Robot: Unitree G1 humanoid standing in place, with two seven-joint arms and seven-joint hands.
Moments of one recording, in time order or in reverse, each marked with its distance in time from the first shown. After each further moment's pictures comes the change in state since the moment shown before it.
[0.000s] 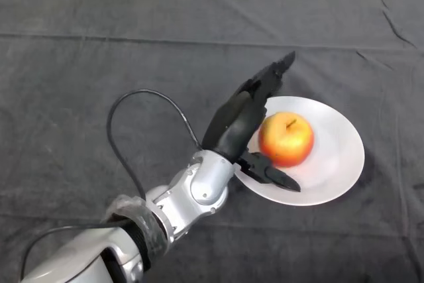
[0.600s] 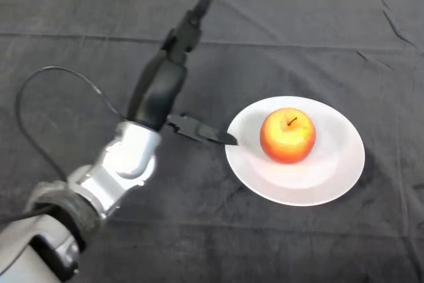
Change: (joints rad) left arm 0.059 0.235 0.210 -0.076 0.092 -0.229 0.051; right arm 0.000 0.000 0.000 0.000 0.000 0.000 0.000
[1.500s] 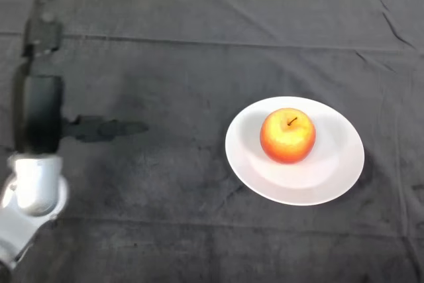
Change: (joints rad) left arm 0.367 0.212 0.393 -0.370 0.149 0.034 0.251; right arm 0.000 0.000 0.000 0.000 0.000 0.000 0.000
